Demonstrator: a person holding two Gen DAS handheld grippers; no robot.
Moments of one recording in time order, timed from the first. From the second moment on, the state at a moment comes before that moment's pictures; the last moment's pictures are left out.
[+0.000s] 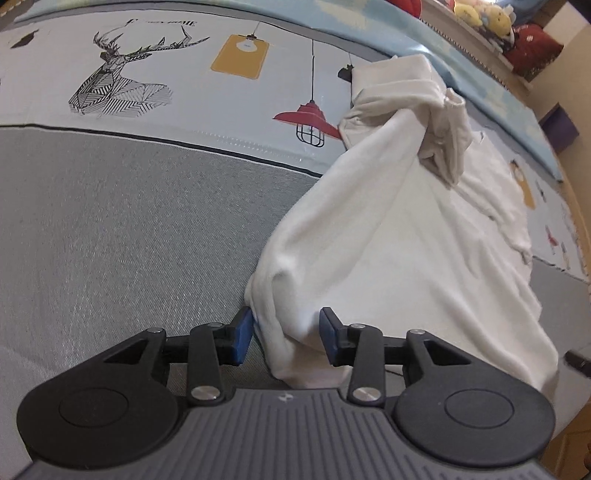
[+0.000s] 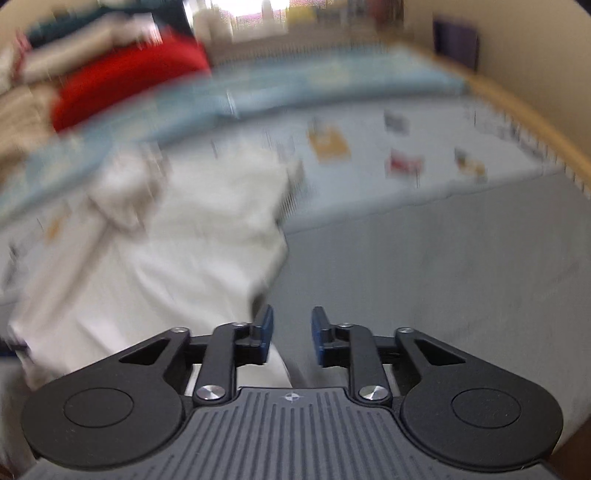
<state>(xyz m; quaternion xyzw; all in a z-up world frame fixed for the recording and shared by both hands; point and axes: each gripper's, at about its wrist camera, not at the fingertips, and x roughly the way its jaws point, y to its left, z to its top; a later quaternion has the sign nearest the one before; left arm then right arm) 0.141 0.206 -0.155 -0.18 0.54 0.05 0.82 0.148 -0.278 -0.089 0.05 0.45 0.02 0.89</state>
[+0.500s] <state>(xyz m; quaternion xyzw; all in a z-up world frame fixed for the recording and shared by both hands) 0.074 0.214 -0.052 -0.15 0.41 -0.08 0.89 0.137 -0.273 -0.091 0.10 0.46 0.07 0.88</state>
